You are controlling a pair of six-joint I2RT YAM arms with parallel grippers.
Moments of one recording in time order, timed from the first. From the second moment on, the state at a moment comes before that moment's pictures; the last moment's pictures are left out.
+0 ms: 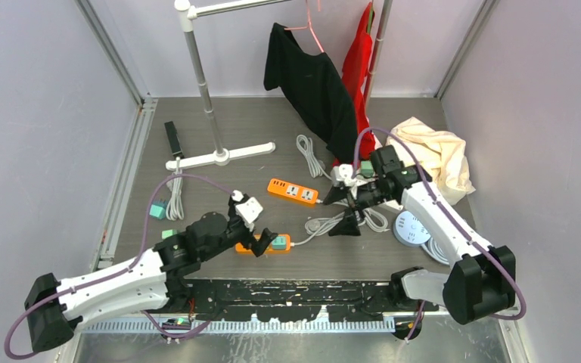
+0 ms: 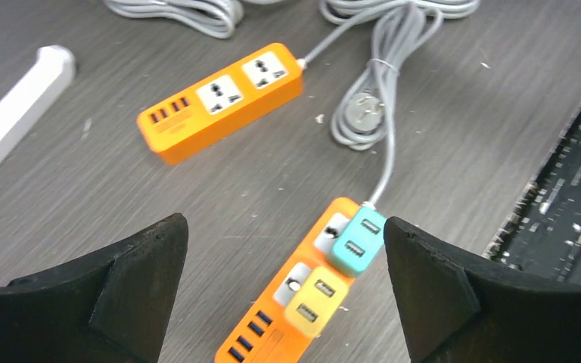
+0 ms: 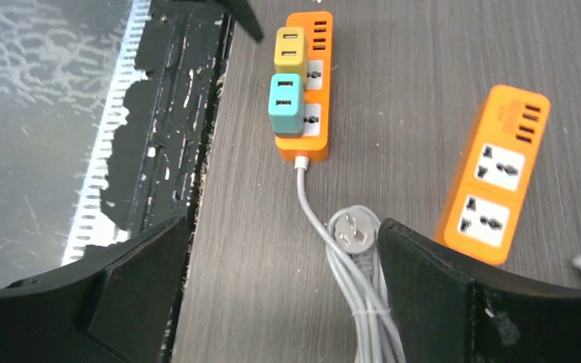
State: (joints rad) left arm -1.03 0.77 0.44 0.02 -0.14 0.00; right arm 0.25 1.22 0.96 -0.99 -1.16 -1.11
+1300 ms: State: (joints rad) left arm -1.03 0.52 0.39 -0.34 -0.23 -0.34; right arm 0.79 1.50 0.92 -0.49 -0.65 -0.76
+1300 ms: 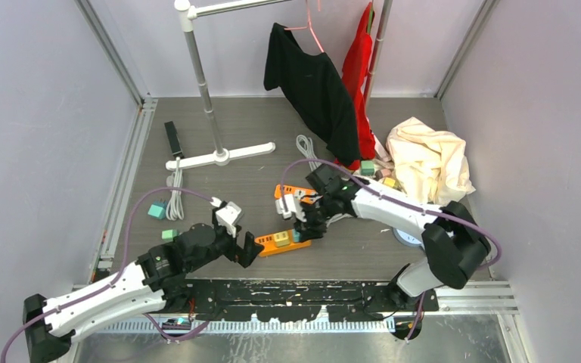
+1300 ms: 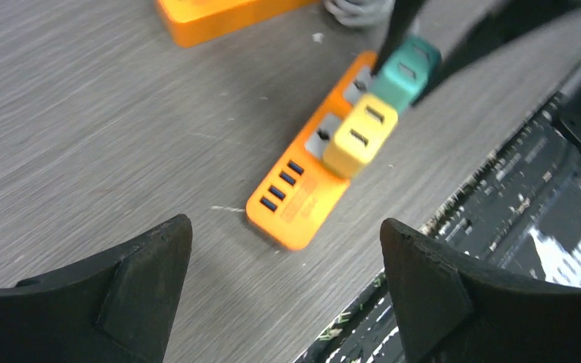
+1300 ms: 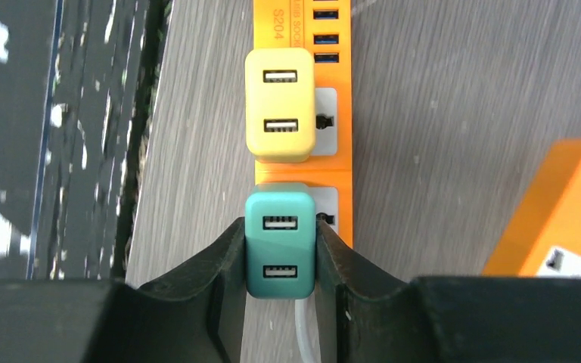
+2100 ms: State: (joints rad) left arm -1.14 1.15 0.24 0.61 0.15 0.09; right arm 0.61 1.46 0.89 -0.84 -0.74 -1.28
